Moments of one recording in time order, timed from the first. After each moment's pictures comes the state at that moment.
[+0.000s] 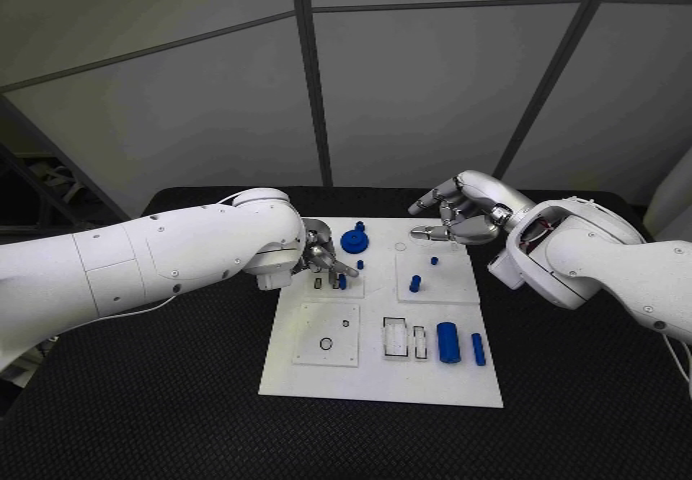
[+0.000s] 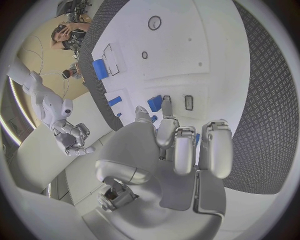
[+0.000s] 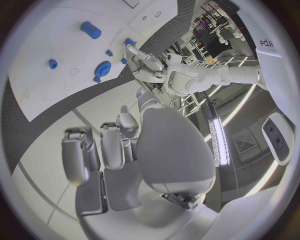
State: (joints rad) left arm 1.40 -0.60 -0.14 1.35 -0.93 0.16 -0.61; left_hand 1.27 0.13 -0.33 0.27 0.05 0.99 0.04 0.40 0.93 1.44 -0.02 1.23 1.30 1.47 -0.08 1.55 1.31 0.05 1.45 0.03 1.47 1.31; right arm 1.27 -0.87 0.04 1.63 -1.10 -0.33 -0.06; right_hand 1.44 -0.15 0.10 0.28 0.25 0.93 0.12 0.08 0.13 1.33 0.04 1.09 1.20 1.46 -0.04 1.39 1.29 0.01 1.47 0.07 1.57 1.31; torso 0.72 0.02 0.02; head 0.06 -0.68
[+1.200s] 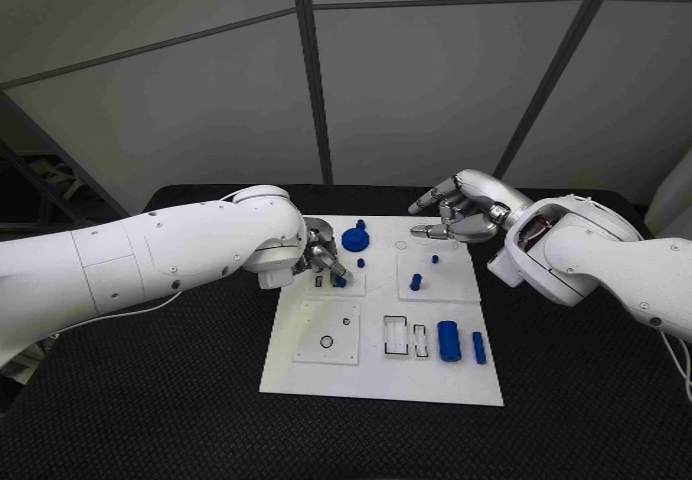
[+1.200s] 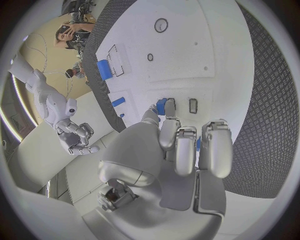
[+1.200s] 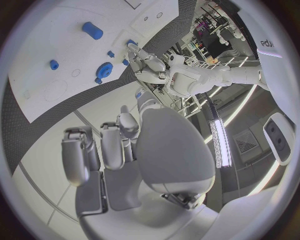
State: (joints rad) left arm 1.40 -0.61 -0.14 1.36 -0.90 0.17 -0.60; left_hand 1.42 0.17 -0.19 0.10 0.35 0.98 0.03 0.32 1.03 1.43 -0.03 1.25 1.31 1.47 -0.09 1.55 1.31 0.05 1.44 0.03 1.47 1.31; right arm 1.27 -0.86 0.04 1.61 -1.11 -0.32 -0.06; right_hand 1.45 -0.15 0.10 0.27 0.26 0.94 0.12 0.08 0.13 1.33 0.04 1.09 1.20 1.46 -0.04 1.38 1.29 0.01 1.47 0.07 1.57 1.31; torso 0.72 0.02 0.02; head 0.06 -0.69
